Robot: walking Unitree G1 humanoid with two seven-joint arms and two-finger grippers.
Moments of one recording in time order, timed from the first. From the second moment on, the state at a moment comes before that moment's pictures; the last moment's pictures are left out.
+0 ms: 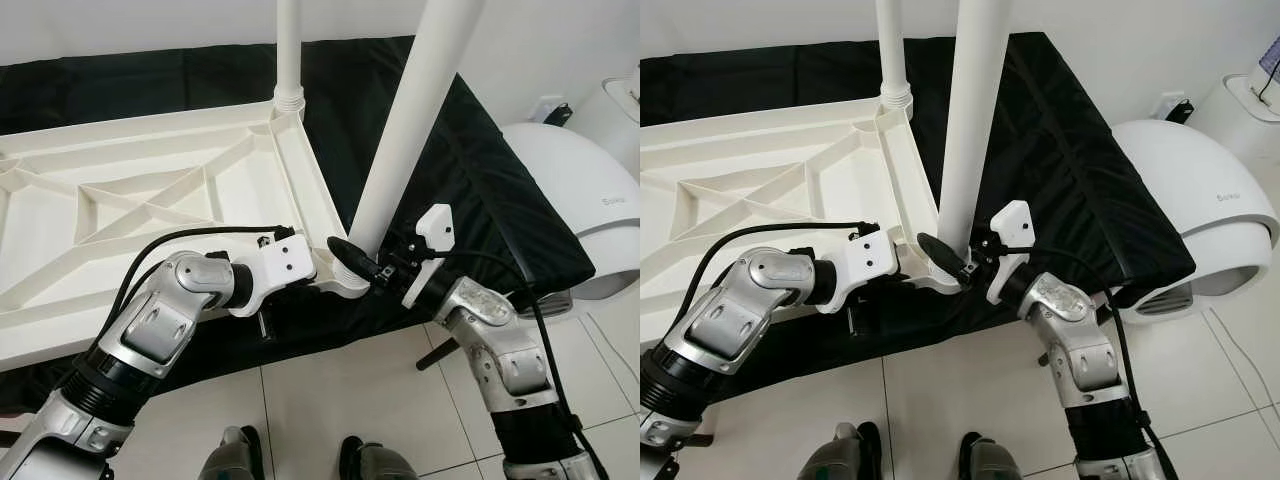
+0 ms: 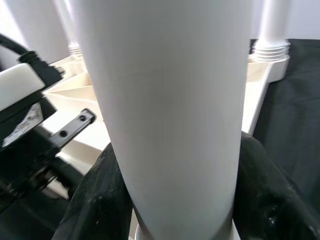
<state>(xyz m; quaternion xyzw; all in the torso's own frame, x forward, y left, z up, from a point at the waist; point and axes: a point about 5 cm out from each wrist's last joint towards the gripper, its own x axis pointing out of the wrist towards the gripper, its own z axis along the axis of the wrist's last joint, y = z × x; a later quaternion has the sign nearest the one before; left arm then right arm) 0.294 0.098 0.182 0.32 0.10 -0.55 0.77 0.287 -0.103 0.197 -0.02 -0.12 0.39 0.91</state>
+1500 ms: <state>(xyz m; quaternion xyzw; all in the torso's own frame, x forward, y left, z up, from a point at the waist) 0.299 0.093 0.186 0.33 0.09 -0.52 0.78 0.283 -0.068 0.201 0.00 -0.15 0.12 0.98</state>
